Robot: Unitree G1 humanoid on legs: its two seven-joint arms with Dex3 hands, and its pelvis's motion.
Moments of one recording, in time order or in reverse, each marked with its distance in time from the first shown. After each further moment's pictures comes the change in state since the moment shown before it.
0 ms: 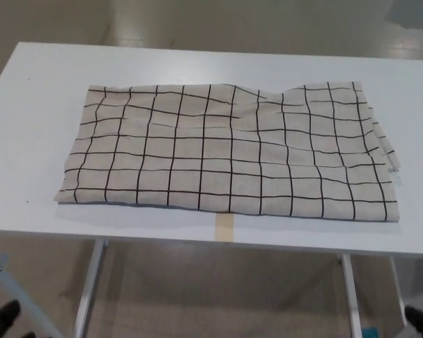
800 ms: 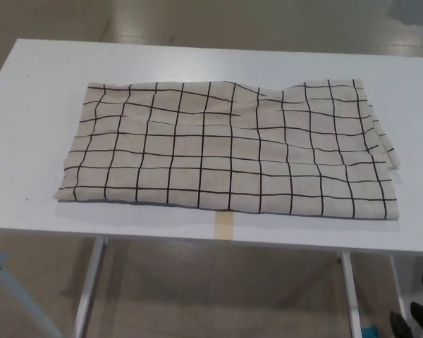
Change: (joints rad) left_arm 0.210 0.007 0.024 -0.213 0.051 -0.277 0.024; right_arm -0.020 0.029 -0.047 0.008 0.024 -0.186 -0.050
